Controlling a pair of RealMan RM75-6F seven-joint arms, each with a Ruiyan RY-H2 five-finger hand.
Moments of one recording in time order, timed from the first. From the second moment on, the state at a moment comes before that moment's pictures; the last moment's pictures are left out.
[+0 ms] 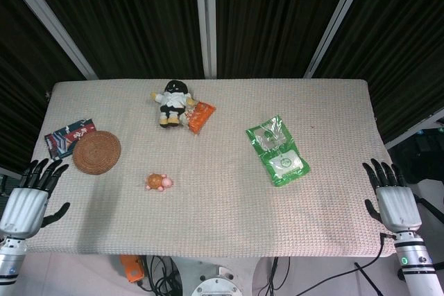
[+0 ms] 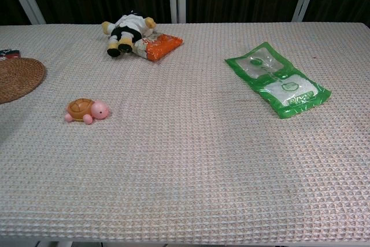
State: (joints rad) left arm -0.12 -1.14 0.00 -1.54 1.62 1.53 0.05; right arm 0.13 -1.16 0.05 -1.61 -1.42 1.36 -0.26
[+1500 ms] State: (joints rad) left arm -0.41 -1.34 -0.04 -1.65 1.54 1.07 0.14; right arm 0.11 -1.08 0.07 -1.68 -1.46 1.44 -0.24
